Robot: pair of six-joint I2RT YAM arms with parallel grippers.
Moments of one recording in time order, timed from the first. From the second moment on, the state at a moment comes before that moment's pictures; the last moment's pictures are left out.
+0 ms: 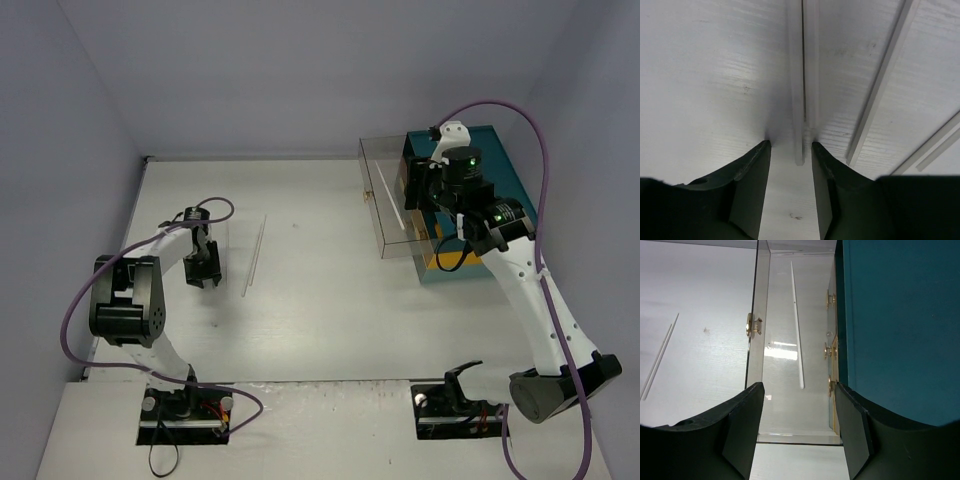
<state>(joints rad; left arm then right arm) -0.04 1.70 1.04 -0.68 -0.06 -0.27 0.37 1.26 1.49 -0.73 0.19 0.14</state>
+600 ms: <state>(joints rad) 0.05 1.63 0.99 -0.73 -0.10 -0.28 0.37 1.25 1.48 -0.73 0.15 0.13</state>
